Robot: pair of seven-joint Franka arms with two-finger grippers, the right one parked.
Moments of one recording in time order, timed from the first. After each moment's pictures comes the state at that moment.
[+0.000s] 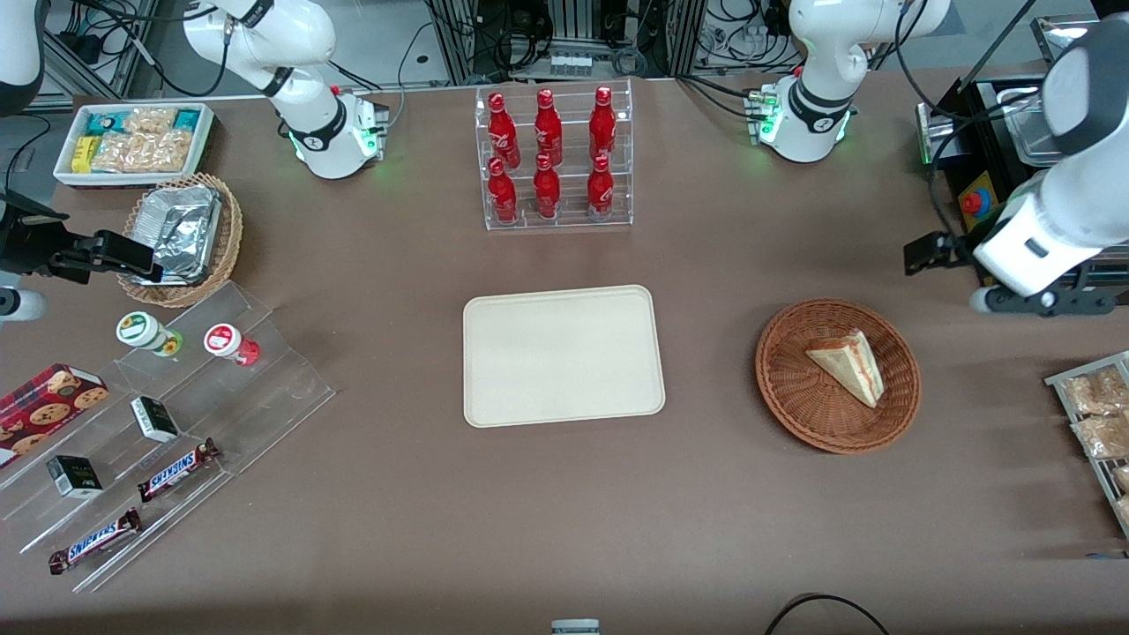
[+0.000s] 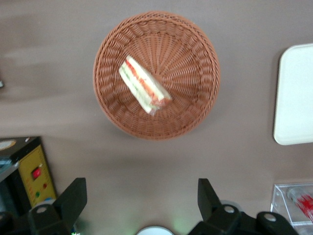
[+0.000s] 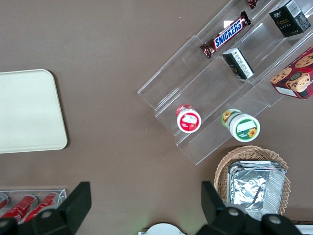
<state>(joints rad) 0.00 0.04 -0.05 -1.76 0.01 1.63 -0.01</state>
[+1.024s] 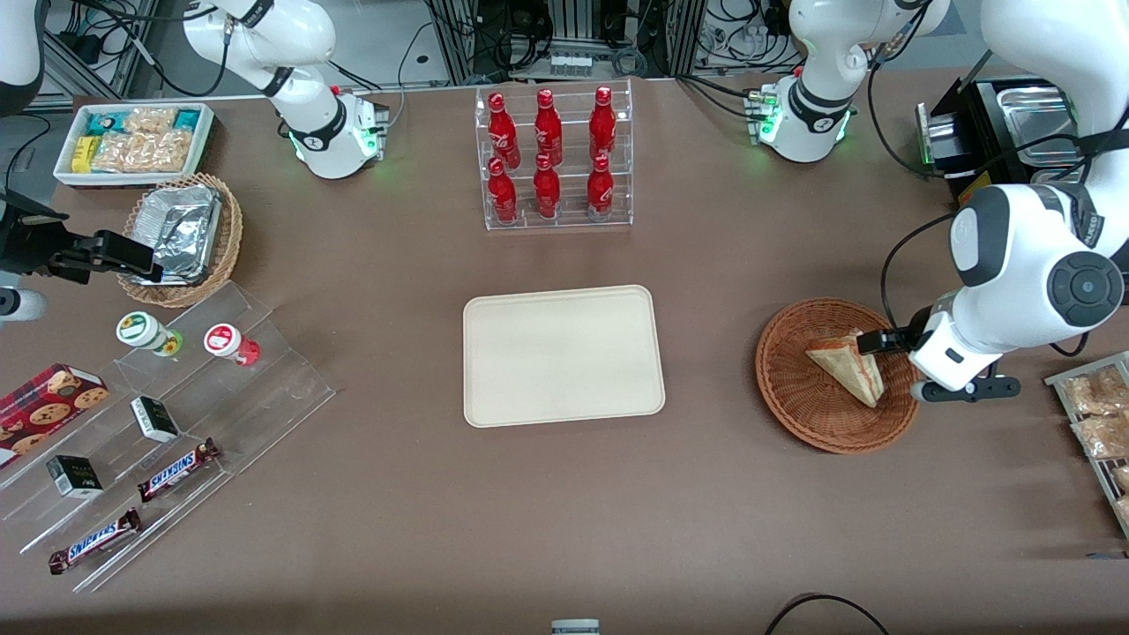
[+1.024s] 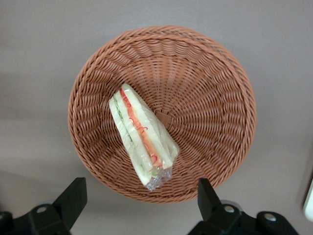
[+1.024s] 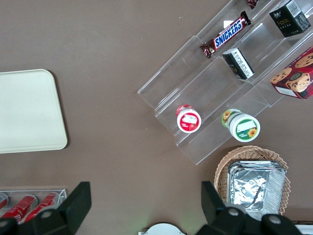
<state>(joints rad) 0.01 0.25 -0.05 -1.86 -0.01 1.96 -0.19</state>
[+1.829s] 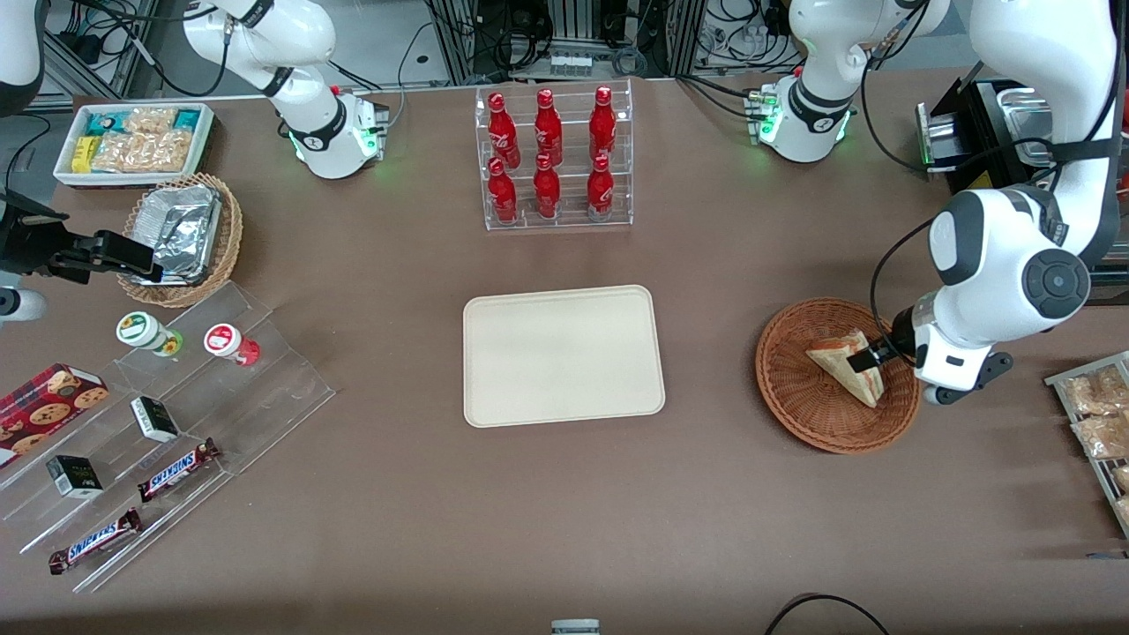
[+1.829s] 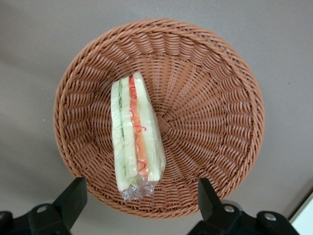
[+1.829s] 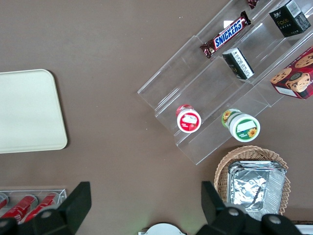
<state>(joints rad) 0.01 0.22 -0.05 -2.01 -0.04 2.11 -0.50</state>
